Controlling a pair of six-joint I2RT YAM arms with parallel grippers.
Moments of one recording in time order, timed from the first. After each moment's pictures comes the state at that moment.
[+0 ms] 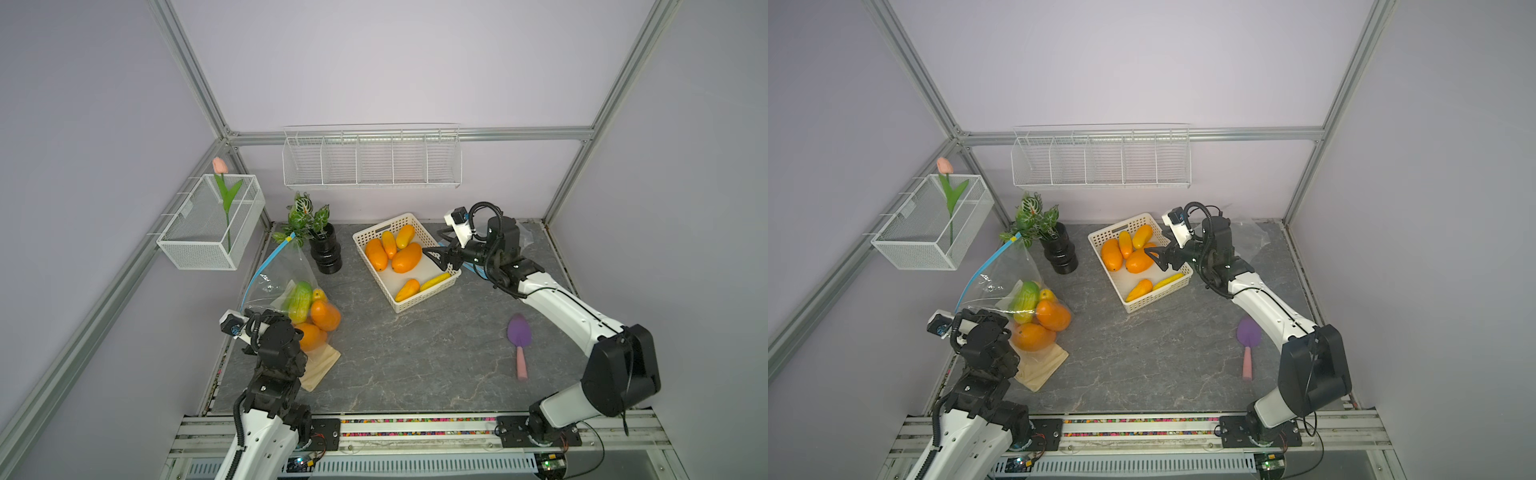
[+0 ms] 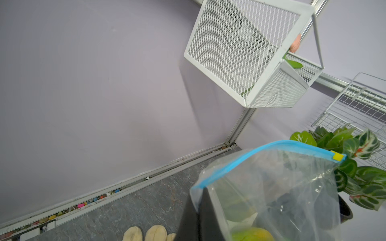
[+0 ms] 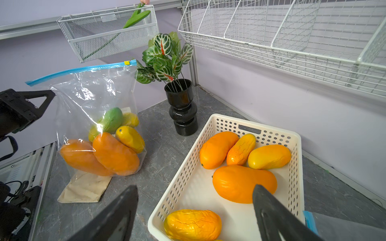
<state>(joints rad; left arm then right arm) -0.26 0.49 0.36 0.00 -1.03 -0.52 0.40 1.53 1.20 0.06 -0.63 -0.03</state>
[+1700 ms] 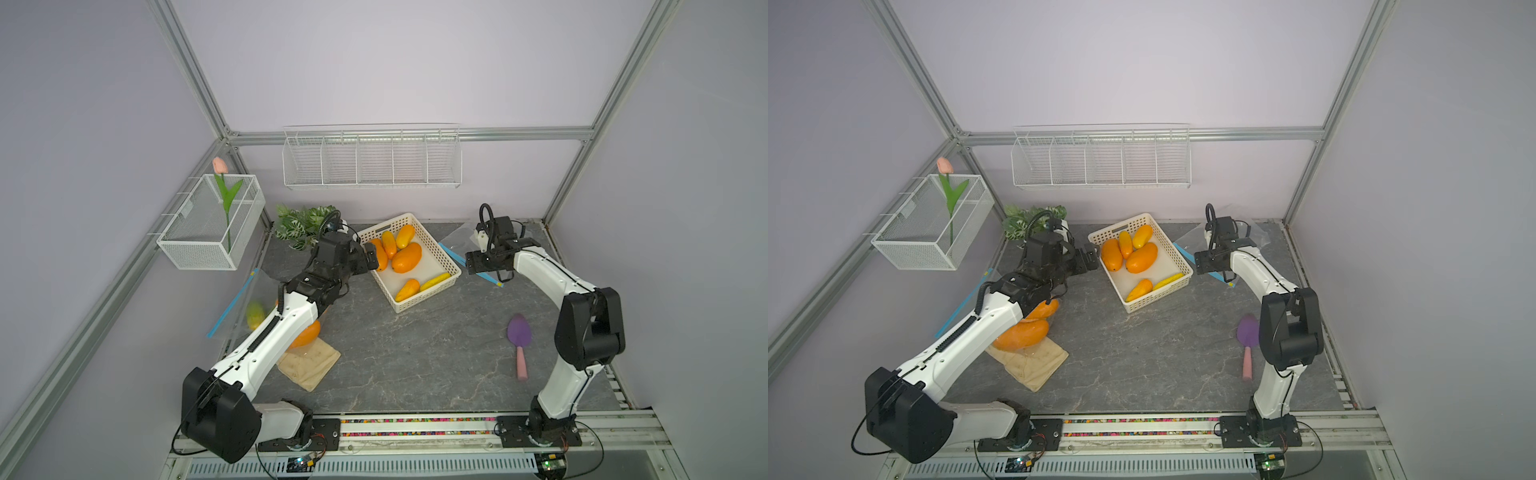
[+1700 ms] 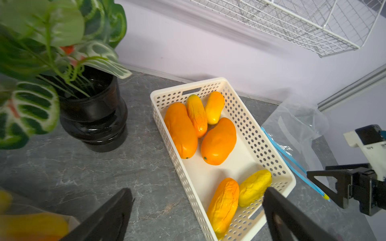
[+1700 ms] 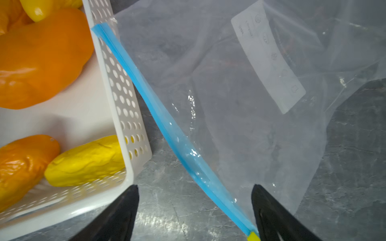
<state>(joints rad) -0.48 1.33 1.14 -0.30 -0.12 -0.47 0.23 1.82 1.44 -0.64 0.04 -0.03</state>
